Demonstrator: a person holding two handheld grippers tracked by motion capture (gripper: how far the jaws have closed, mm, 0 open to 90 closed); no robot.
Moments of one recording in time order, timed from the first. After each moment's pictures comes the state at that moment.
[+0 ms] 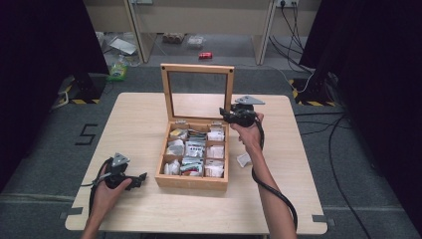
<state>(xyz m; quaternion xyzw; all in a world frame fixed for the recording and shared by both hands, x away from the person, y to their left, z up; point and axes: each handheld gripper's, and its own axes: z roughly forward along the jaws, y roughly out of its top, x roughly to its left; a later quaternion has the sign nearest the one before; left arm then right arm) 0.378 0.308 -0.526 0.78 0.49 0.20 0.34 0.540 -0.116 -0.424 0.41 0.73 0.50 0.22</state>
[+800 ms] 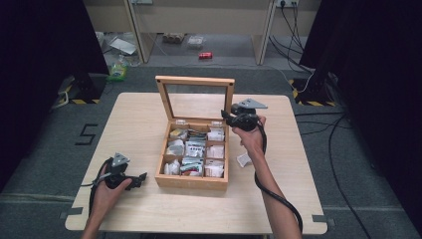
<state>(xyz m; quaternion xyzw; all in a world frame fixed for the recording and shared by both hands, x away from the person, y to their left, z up) 0.378 0.308 -0.526 0.78 0.49 0.20 0.34 0.521 -0.120 -0.418 0.40 0.73 0.51 0.22</state>
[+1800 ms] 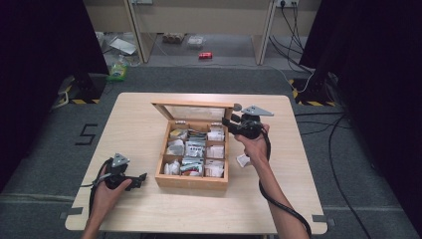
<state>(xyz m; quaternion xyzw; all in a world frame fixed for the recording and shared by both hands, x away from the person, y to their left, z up) 0.376 0.308 -0.526 0.78 0.49 0.20 0.34 0.494 -0.130 -0.421 0.41 0.72 0.53 0.18</state>
